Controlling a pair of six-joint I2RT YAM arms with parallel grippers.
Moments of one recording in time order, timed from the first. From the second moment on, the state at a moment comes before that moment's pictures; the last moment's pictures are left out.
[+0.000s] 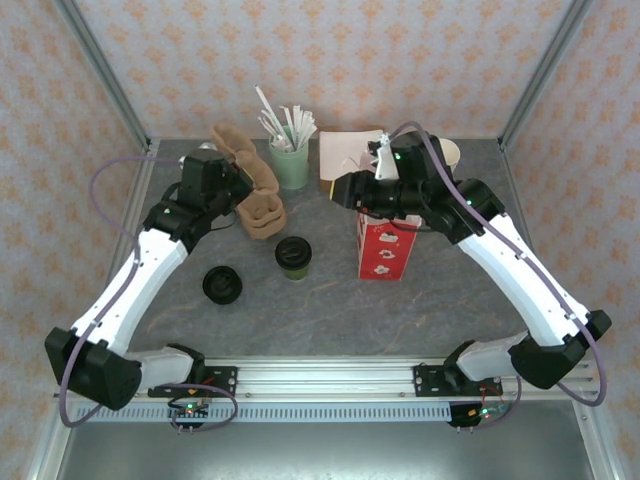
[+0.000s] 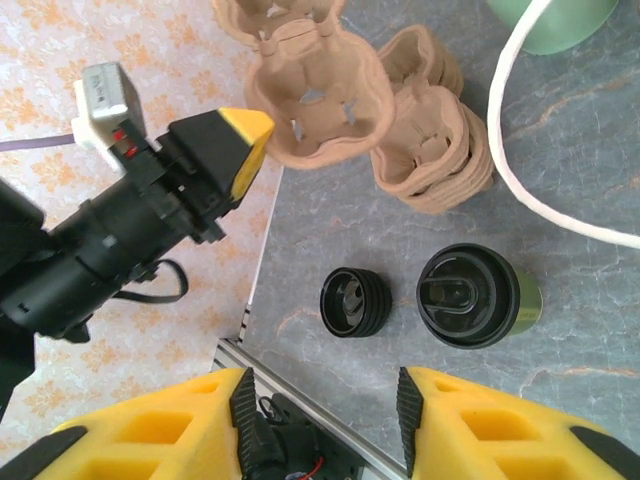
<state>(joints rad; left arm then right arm) -0.29 1.22 1.24 -0.55 -0.05 -0.90 0.65 1.34 1.65 -0.88 -0.34 0.77</state>
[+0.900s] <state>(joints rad) -0.51 1.07 1.40 -0.33 0.46 -0.78 0.26 1.09 1.47 -0.47 -0.95 0.88</state>
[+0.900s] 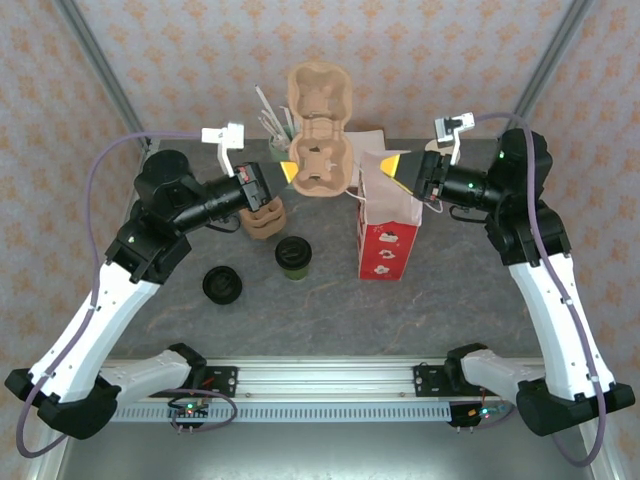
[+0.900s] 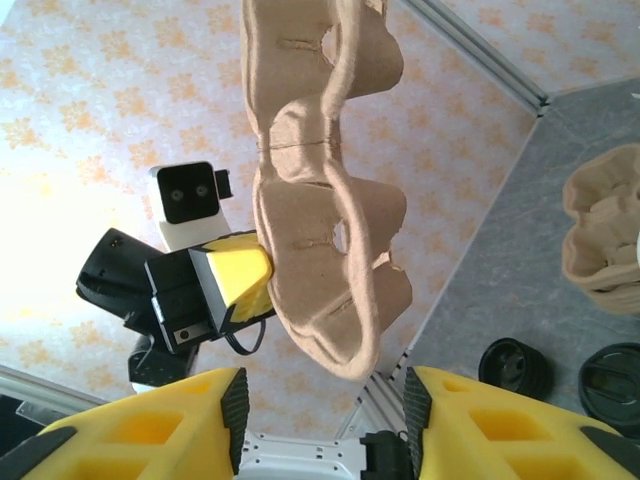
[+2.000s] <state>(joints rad) -0.58 1.15 1.40 -0.20 0.48 -0.83 0.32 1.10 1.40 -0.28 -0.96 0.97</state>
